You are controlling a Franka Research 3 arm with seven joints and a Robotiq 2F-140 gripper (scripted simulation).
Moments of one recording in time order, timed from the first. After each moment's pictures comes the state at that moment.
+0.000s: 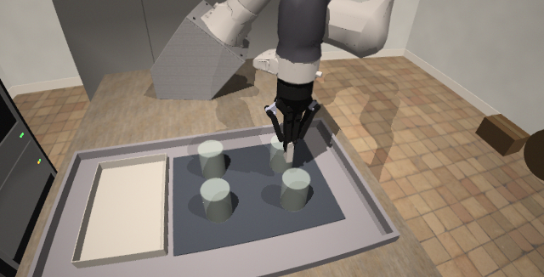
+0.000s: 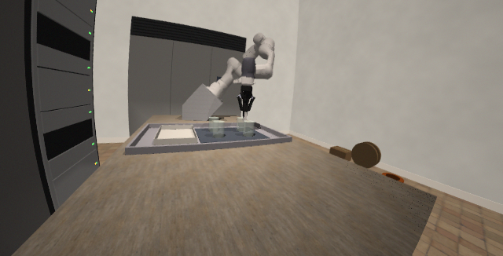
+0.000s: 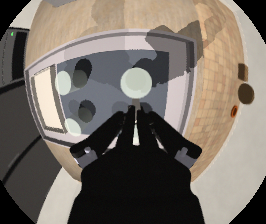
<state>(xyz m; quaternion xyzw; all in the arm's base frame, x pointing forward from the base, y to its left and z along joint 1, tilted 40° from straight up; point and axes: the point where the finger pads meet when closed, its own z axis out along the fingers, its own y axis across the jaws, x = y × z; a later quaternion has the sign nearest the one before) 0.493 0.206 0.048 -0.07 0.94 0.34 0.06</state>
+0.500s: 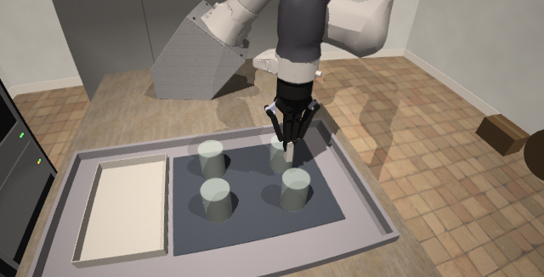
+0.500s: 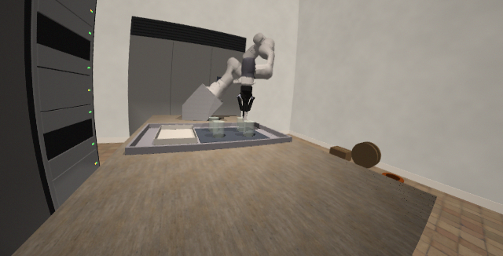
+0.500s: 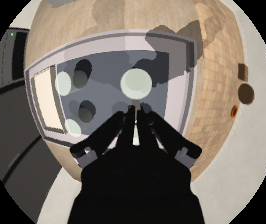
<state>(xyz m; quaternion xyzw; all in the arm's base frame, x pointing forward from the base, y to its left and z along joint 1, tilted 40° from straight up) 0.491 0.206 0.048 -0.07 0.94 0.34 0.06</state>
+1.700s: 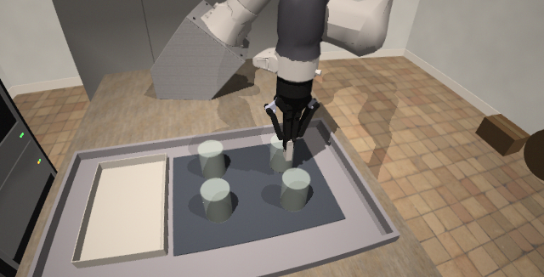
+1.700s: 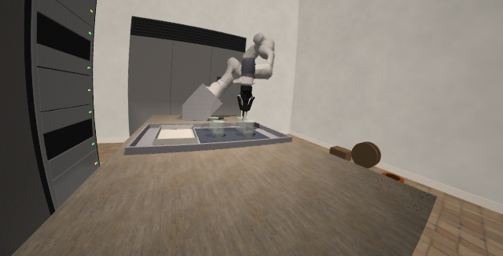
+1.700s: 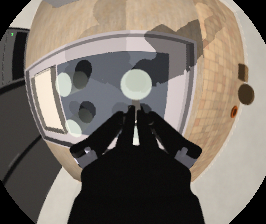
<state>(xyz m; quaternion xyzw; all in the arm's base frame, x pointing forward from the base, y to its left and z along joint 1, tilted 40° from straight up) 0.488 0.205 0.048 -0.07 0.94 0.34 0.07</state>
